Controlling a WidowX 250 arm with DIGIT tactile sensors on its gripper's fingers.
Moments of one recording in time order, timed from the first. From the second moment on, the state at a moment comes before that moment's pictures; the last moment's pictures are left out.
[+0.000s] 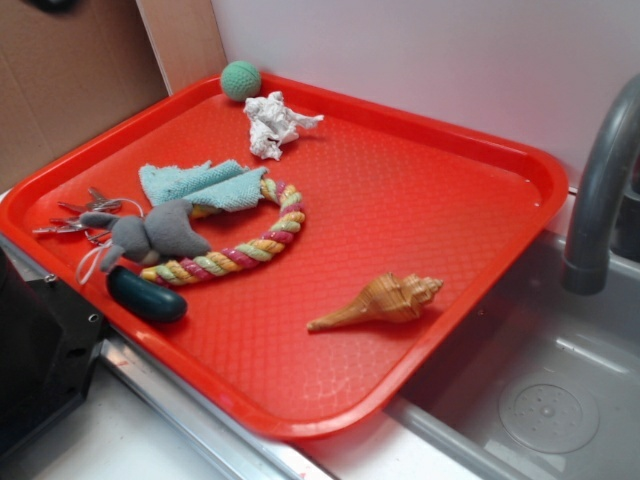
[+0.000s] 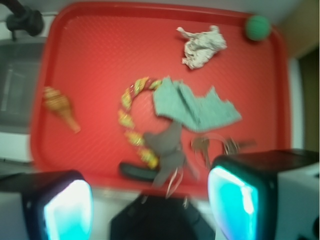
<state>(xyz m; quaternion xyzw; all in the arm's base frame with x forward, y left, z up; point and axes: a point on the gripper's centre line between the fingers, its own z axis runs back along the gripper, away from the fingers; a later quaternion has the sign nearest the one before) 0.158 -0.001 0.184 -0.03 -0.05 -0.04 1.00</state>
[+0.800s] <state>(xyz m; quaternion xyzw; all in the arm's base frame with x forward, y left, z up) 0.274 0.063 0.100 0.03 -0.10 -0.02 0.99</state>
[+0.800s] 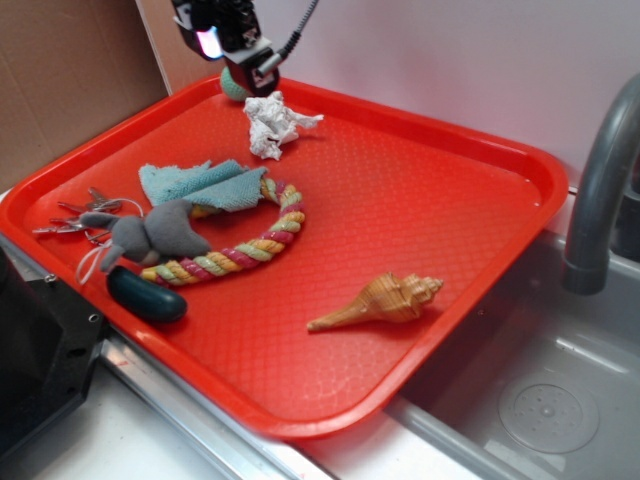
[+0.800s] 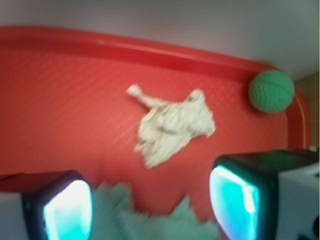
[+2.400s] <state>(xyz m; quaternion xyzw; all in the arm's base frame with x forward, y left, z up) 0.316 0.077 0.022 0.07 -0.09 0.07 0.99</state>
